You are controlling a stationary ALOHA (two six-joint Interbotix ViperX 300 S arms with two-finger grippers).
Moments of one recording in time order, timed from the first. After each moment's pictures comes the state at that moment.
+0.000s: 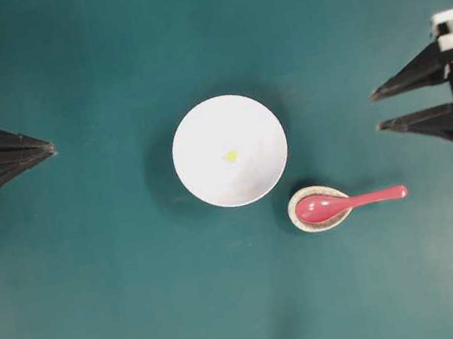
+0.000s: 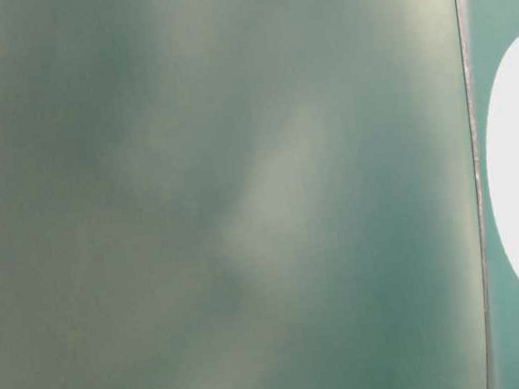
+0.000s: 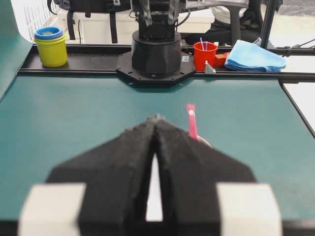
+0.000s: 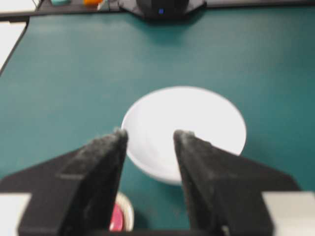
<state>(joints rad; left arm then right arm) 0.00 -0.94 1.18 0.01 -0.30 0.00 0.01 -0.86 1.15 0.06 -0.10 0.02</state>
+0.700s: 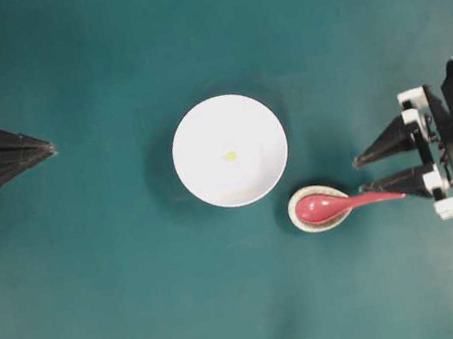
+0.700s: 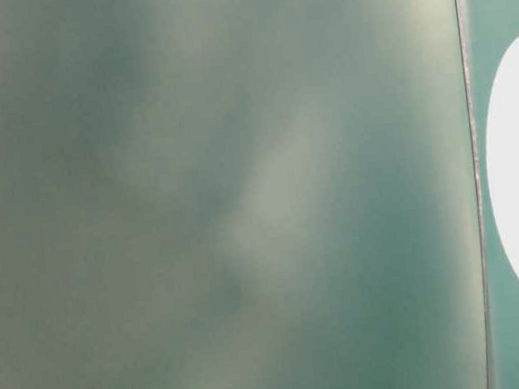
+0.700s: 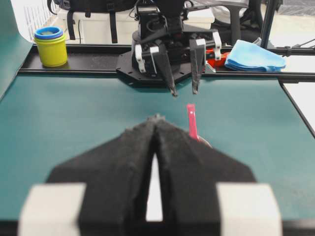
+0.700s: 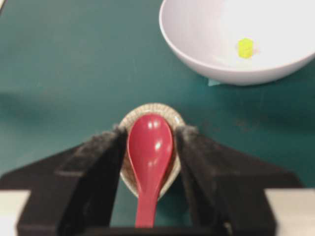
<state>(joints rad) 0.00 -0.94 1.18 0.01 -0.29 0.00 0.28 -0.39 1.33 0.33 -0.66 0.04</state>
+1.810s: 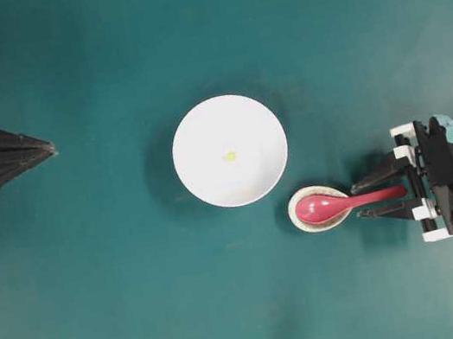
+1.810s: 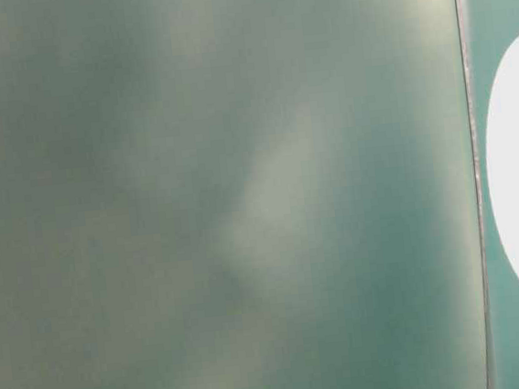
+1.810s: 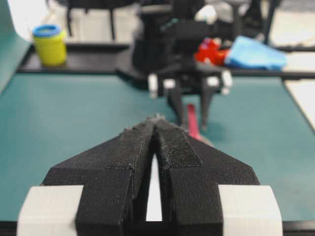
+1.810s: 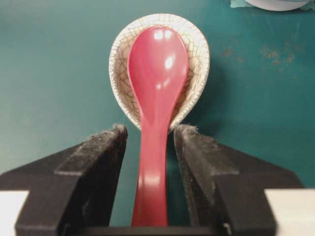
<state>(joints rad) 0.00 -0.94 1.18 0.01 -0.30 0.00 0.46 0.07 1.33 0.44 -1.01 0.02</state>
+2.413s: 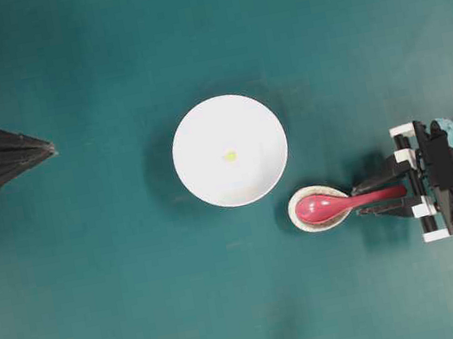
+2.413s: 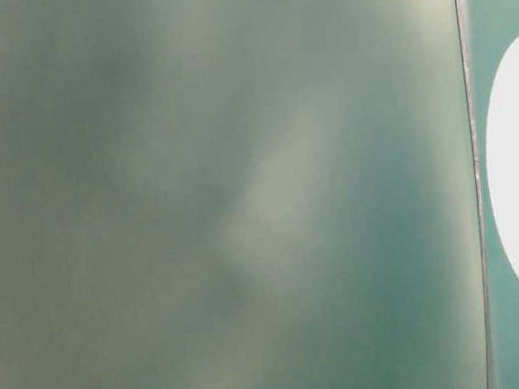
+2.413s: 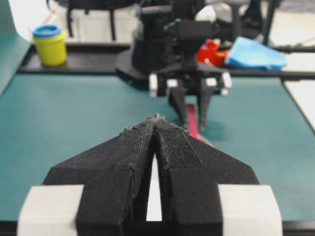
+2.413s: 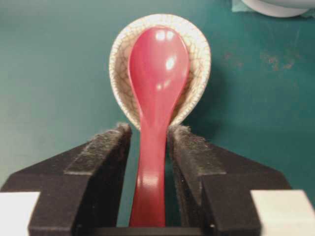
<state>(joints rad) 0.00 -0.94 1.18 0.01 -0.30 0.00 0.46 0.07 1.33 0.44 -1.01 -0.03</state>
